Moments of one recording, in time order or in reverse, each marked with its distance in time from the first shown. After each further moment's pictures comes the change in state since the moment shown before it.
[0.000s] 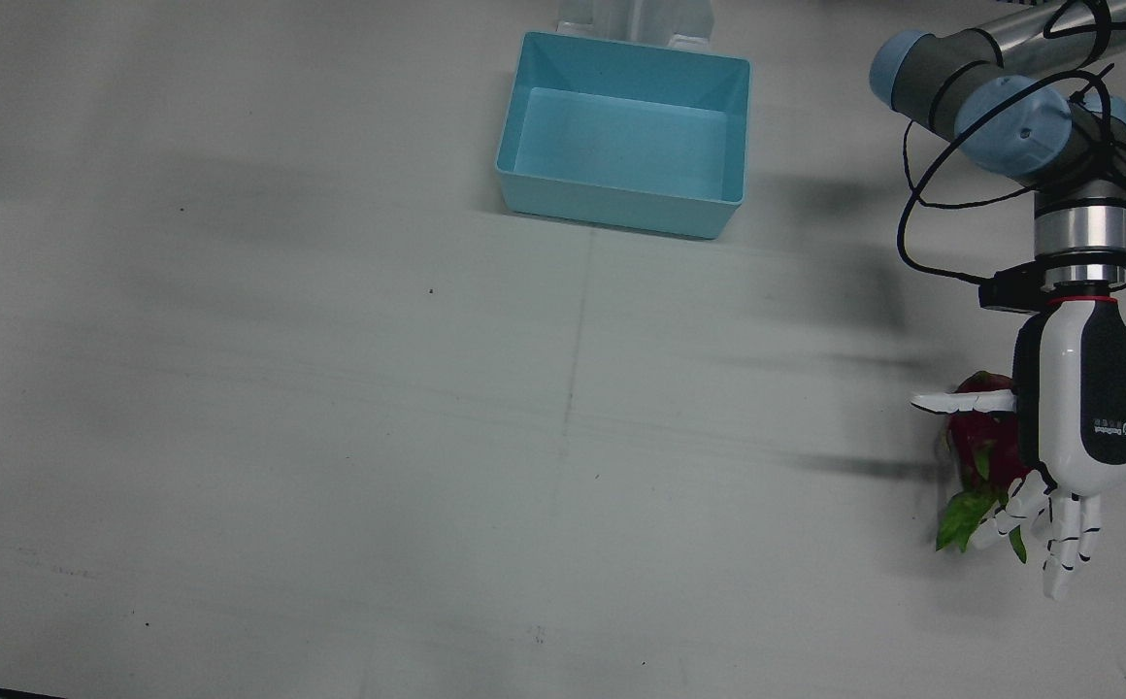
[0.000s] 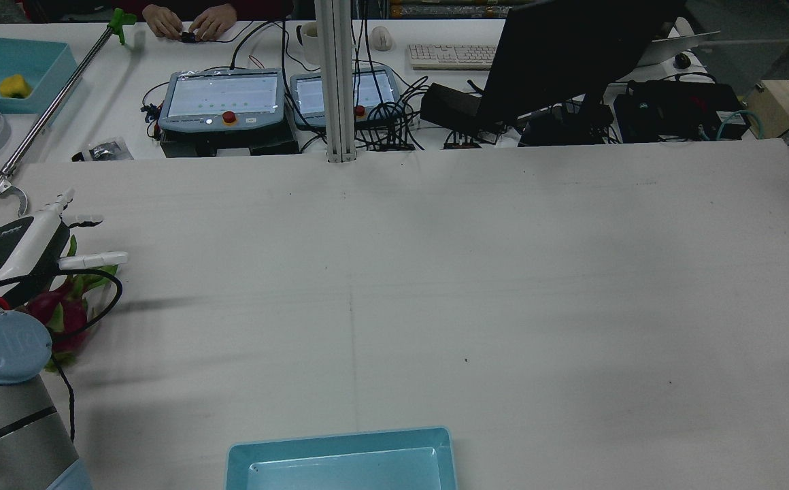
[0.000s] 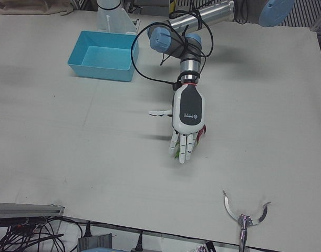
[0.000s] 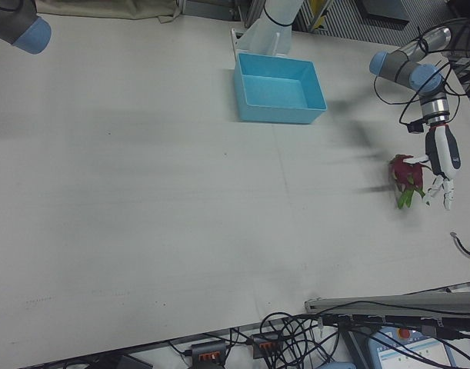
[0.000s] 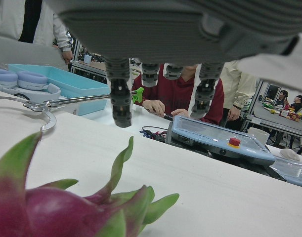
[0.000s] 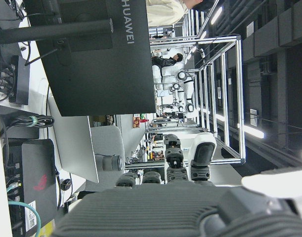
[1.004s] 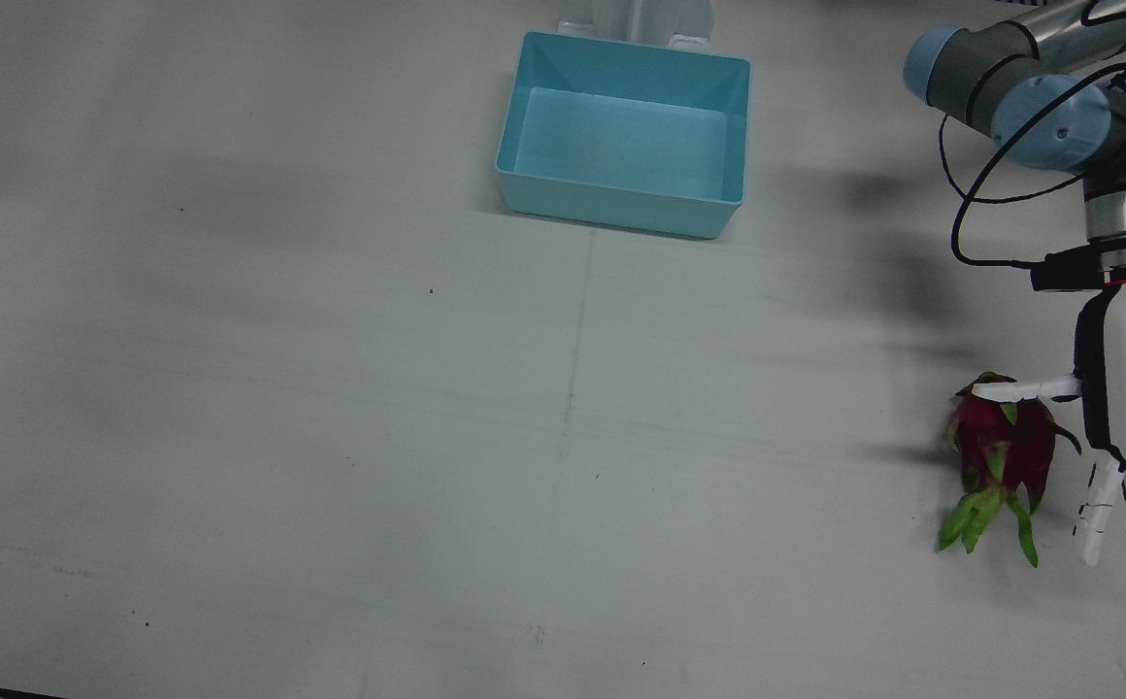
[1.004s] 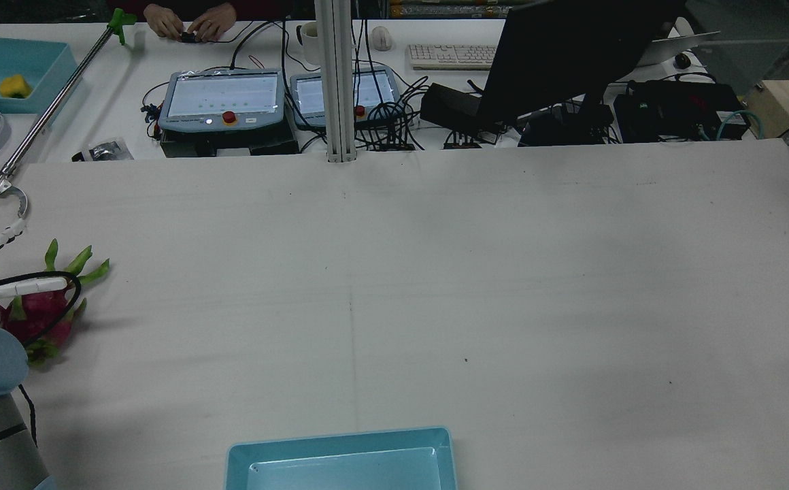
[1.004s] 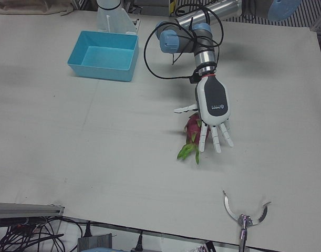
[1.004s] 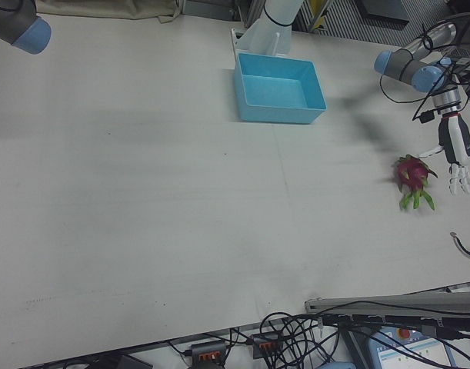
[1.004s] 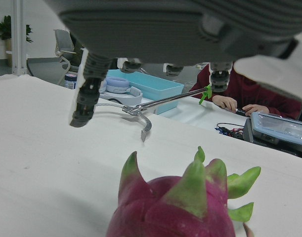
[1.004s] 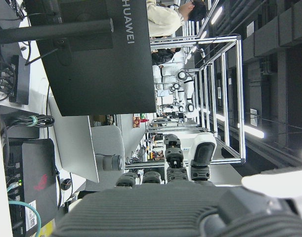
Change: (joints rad) left arm 0.003 0.077 -0.038 0.312 -0.001 -0.230; right arm 0.000 0.000 -0.001 0.000 0.000 0.000
